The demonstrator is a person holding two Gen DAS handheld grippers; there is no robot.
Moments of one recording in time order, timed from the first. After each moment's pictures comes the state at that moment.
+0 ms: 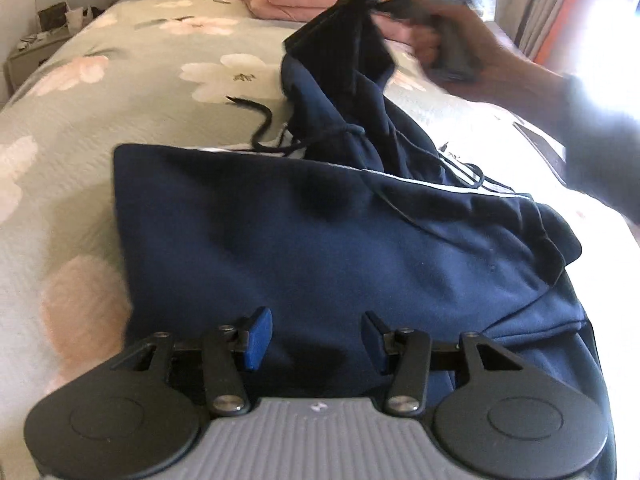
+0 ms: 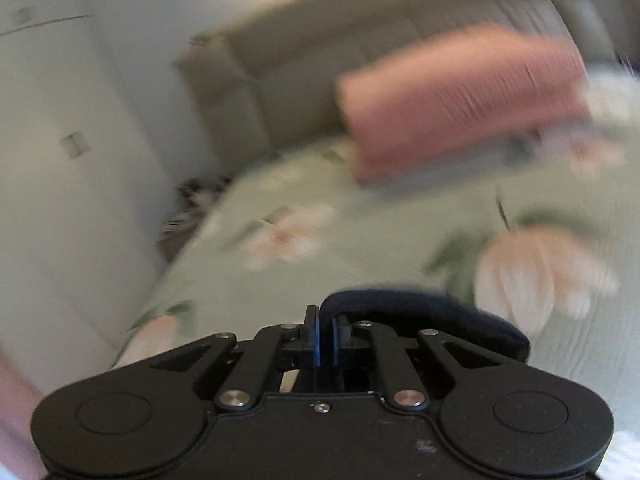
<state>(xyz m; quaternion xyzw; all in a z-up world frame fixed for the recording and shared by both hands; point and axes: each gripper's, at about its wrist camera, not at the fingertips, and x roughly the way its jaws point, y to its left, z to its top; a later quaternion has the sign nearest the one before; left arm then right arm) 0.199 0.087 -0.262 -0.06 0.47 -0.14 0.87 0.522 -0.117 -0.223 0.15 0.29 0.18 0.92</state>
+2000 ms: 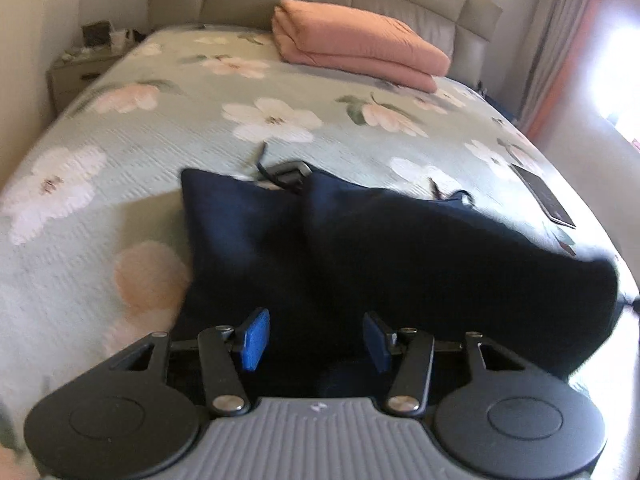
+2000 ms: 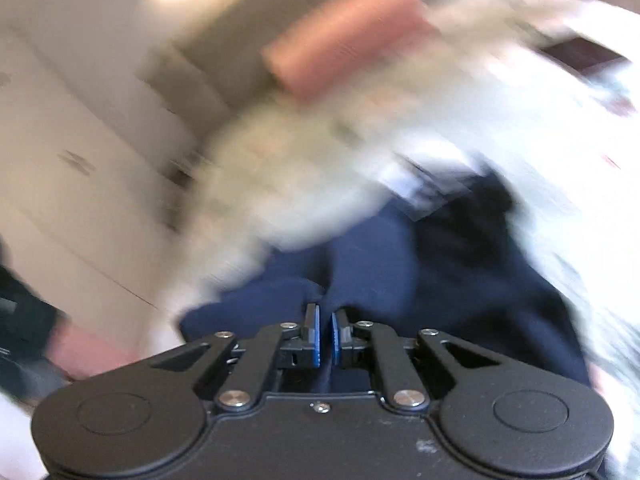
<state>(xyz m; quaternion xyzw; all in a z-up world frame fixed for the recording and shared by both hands) 0.125 0.100 -0.202 -0.09 0.43 -0.11 0.89 0.072 -0.243 -0.184 0.26 0.44 0.06 0.86</state>
